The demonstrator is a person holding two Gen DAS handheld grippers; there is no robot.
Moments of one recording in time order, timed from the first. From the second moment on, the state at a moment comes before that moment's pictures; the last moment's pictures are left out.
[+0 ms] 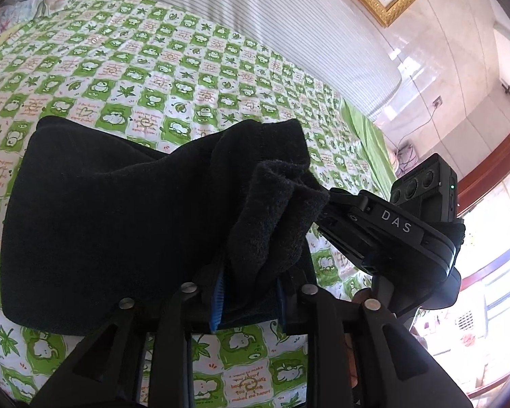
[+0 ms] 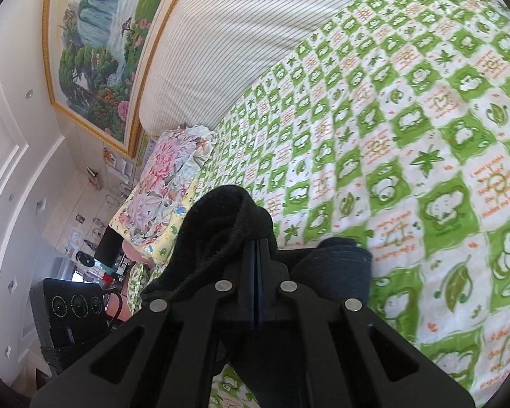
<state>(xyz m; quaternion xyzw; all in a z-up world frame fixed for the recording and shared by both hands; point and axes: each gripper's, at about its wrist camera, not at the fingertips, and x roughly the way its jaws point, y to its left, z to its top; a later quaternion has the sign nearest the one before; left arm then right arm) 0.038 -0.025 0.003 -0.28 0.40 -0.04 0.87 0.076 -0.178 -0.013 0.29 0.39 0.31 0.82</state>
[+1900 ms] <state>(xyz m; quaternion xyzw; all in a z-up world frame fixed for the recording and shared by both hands) -0.040 0.076 0.008 -0.38 0.34 0.00 0.86 0.018 -0.167 0.014 0.21 0.43 0.17 0.86</state>
